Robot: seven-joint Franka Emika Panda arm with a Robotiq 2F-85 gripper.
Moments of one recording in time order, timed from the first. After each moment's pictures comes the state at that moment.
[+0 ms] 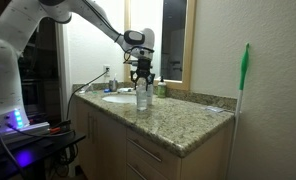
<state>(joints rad) -0.45 0.47 -0.47 -1.71 -0.01 2.00 1.75</state>
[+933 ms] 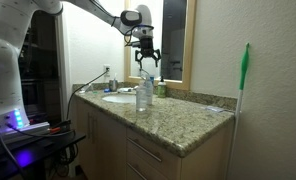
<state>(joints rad) -0.43 0.32 -0.47 -1.65 0.03 2.06 1.62</state>
